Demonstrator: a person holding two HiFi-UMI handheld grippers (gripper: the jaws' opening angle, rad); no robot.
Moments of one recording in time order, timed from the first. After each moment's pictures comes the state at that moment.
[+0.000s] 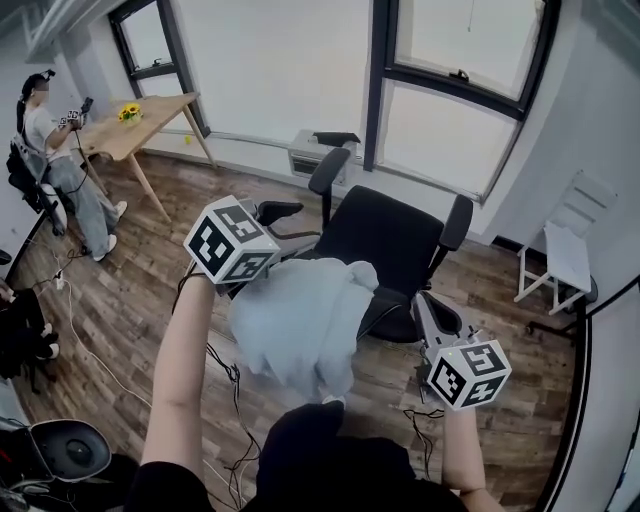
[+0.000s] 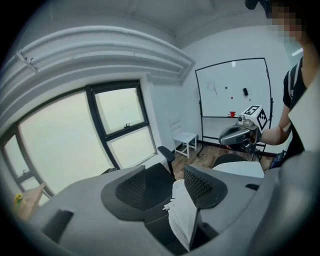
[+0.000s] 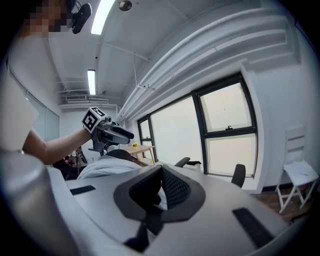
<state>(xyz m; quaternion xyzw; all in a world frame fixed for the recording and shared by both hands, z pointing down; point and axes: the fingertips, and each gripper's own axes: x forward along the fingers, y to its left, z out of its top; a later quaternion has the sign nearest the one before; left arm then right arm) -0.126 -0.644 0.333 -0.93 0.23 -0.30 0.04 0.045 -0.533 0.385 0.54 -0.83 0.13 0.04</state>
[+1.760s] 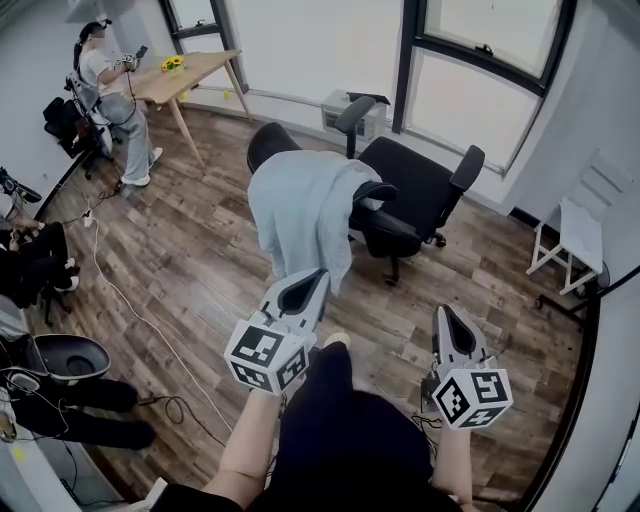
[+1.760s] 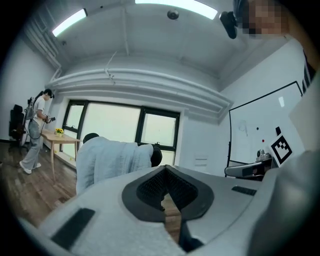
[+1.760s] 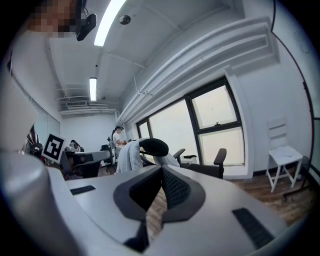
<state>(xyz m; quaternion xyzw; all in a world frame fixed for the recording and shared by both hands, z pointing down) -0.101 -0.322 0.400 -0.87 0.48 -0.02 -0.08 0.100 -0.288 0.431 0.55 -0.82 0.15 0.01</state>
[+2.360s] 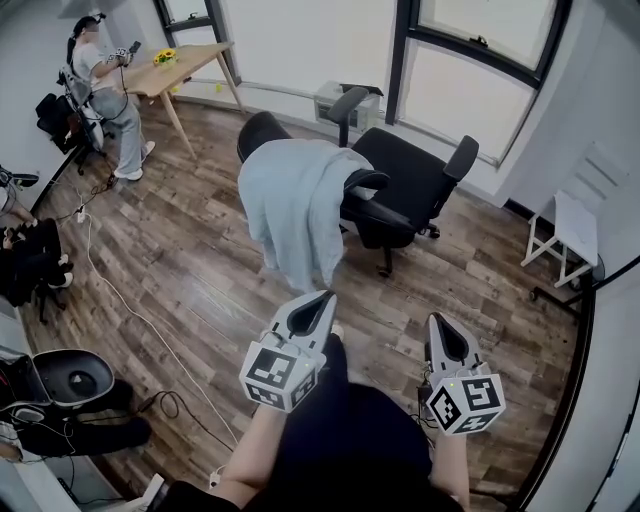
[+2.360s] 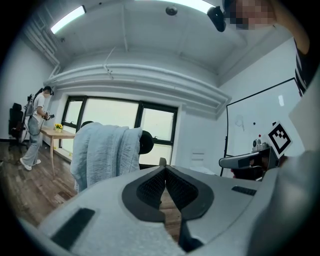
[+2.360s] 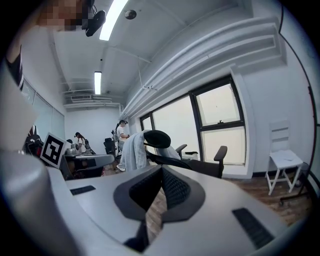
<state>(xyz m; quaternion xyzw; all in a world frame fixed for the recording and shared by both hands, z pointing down) -0.070 -0.286 0.445 -0.87 0.47 -0.04 -0.09 0.103 -0.264 0.453 0.54 -0.83 0.14 0.04</state>
